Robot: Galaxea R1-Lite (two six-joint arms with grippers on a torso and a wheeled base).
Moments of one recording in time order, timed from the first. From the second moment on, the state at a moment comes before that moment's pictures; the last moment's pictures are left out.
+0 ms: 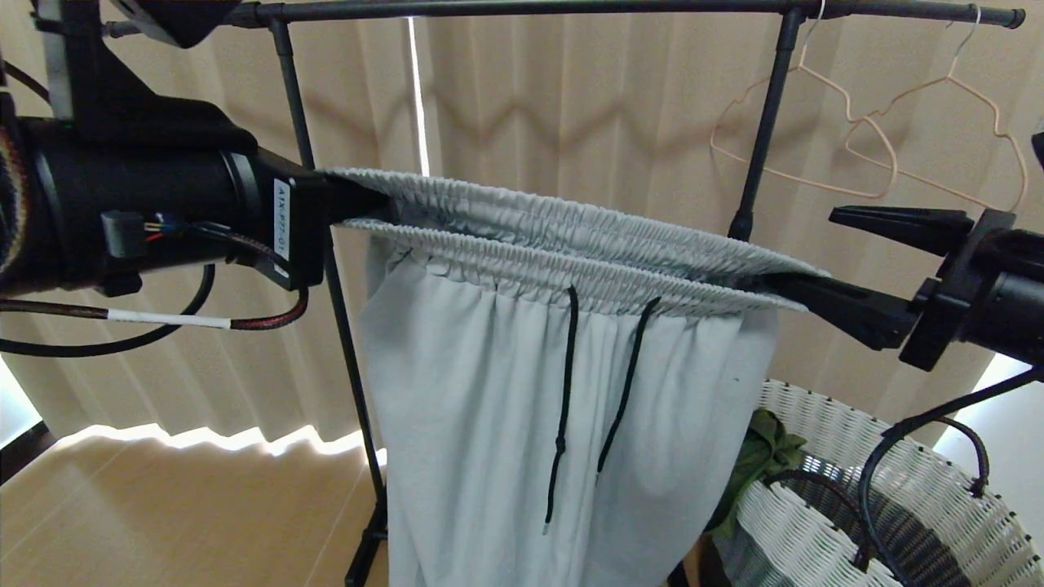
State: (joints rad) left arm -0.62 1.38 -1.27 0.11 0.11 0.19; right arm 0.31 1.27 -0.75 -0.48 0.32 -0.18
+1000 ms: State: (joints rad) left arm -0.29 1.16 -1.01 0.11 0.12 0.14; right arm -0.02 1.08 -0.53 -0.51 0.31 -0.16
